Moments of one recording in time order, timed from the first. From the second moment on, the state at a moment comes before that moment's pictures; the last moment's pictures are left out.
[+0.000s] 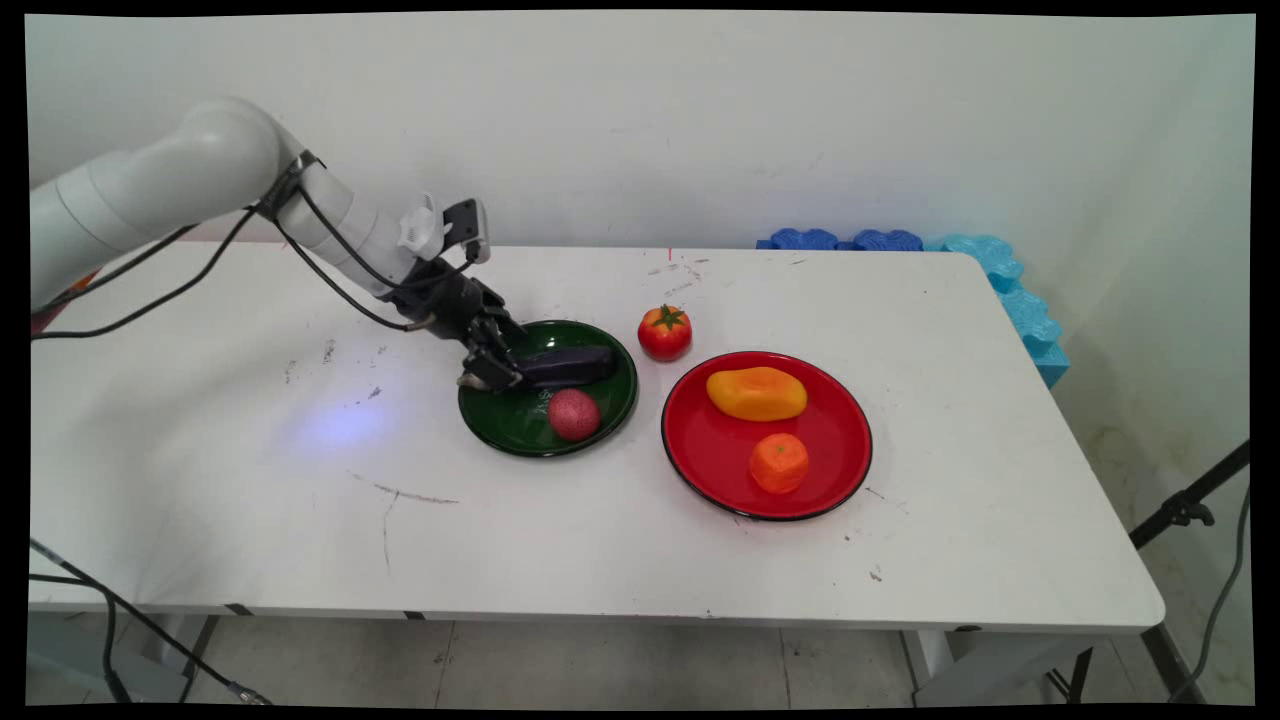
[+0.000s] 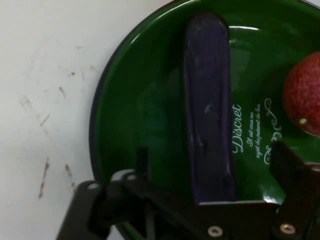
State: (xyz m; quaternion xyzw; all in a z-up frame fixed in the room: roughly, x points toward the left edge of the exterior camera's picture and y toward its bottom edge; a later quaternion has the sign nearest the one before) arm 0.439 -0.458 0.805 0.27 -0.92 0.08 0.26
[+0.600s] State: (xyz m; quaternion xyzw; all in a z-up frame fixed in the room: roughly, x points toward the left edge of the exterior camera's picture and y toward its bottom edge) arm 0.430 -0.460 0.794 0.27 -0.93 0.07 0.26
